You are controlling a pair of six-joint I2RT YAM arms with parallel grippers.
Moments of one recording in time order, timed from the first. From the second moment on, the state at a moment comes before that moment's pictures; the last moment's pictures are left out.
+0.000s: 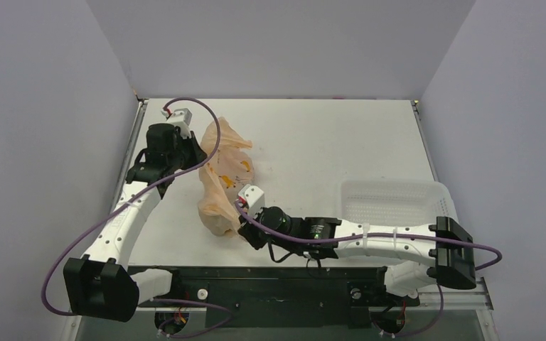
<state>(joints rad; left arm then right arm) -0.16 1.20 1.03 -0.39 0.14 -0.29 1.31 1.37 0.99 -0.12 0.22 0.33</state>
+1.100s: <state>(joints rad) -0.24 1.16 0.97 -0.13 0.57 -0.26 0.98 1.30 1.06 -0.05 -0.09 0.63</state>
